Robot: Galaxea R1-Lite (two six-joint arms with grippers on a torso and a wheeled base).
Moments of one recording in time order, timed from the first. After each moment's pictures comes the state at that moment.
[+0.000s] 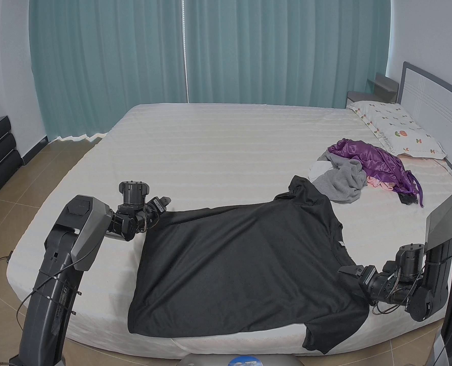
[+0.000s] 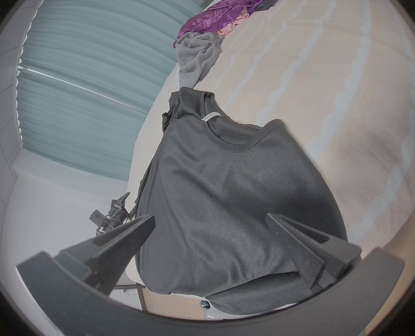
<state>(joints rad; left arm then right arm) -0.11 2.86 -1.95 -0.42 -0.02 -0.69 0.07 2.33 -0.12 -1.55 0.32 0.91</state>
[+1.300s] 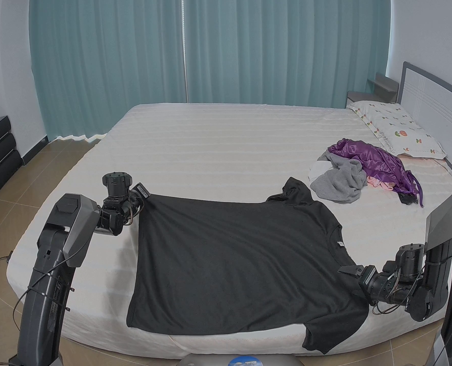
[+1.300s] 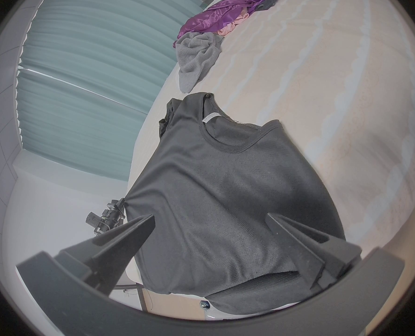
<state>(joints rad) -0.04 2.87 -2.00 -0.55 0.00 -0.69 0.07 2.33 -0.12 -1.55 0.32 0.91</state>
